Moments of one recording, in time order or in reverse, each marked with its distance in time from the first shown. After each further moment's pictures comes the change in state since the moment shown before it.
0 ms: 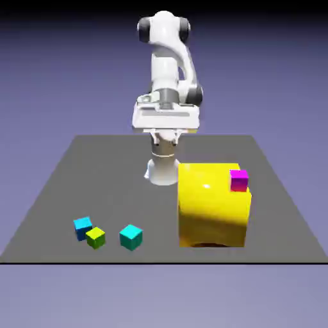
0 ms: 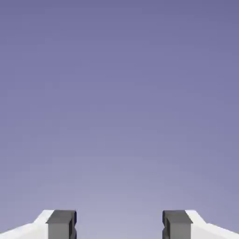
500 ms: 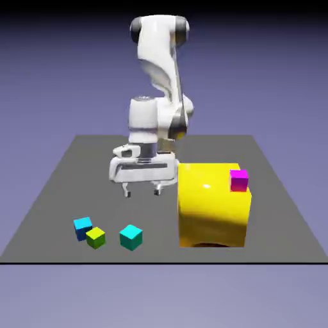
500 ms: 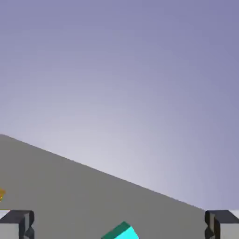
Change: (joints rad) arm 0.184 0.544 -0.351 0.295 -0.022 -0.291 -0.499
